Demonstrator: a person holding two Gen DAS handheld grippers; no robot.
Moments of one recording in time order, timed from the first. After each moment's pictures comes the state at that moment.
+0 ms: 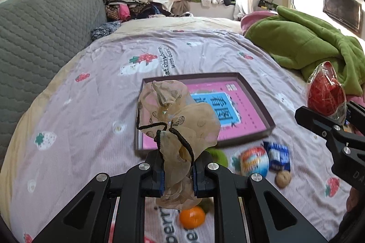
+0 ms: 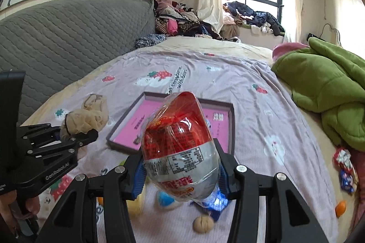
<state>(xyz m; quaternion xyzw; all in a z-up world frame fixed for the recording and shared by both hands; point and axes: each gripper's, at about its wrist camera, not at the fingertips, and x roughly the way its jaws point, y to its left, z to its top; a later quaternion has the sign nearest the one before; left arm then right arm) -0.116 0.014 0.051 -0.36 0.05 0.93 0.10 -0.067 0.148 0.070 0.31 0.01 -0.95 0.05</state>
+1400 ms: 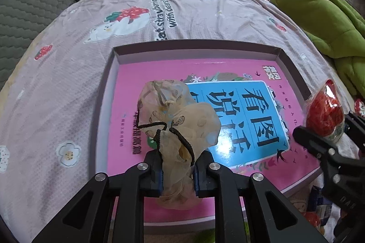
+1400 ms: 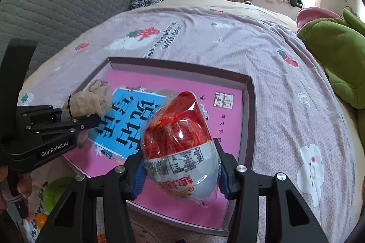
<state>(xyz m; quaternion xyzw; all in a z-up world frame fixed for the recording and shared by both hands) -0.293 0.049 -0.057 -0.49 0.04 0.87 0.10 -0.227 0.185 -0.039 0.43 0.02 -0.90 0.08</state>
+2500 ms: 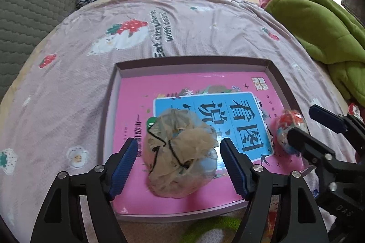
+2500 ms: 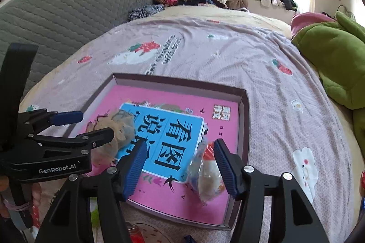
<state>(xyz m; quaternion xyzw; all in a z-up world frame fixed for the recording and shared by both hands) -0.281 0.049 -0.020 -0.47 0.04 0.88 0.10 -0.216 0.185 -0.009 0.40 0.00 -0.91 0.07</state>
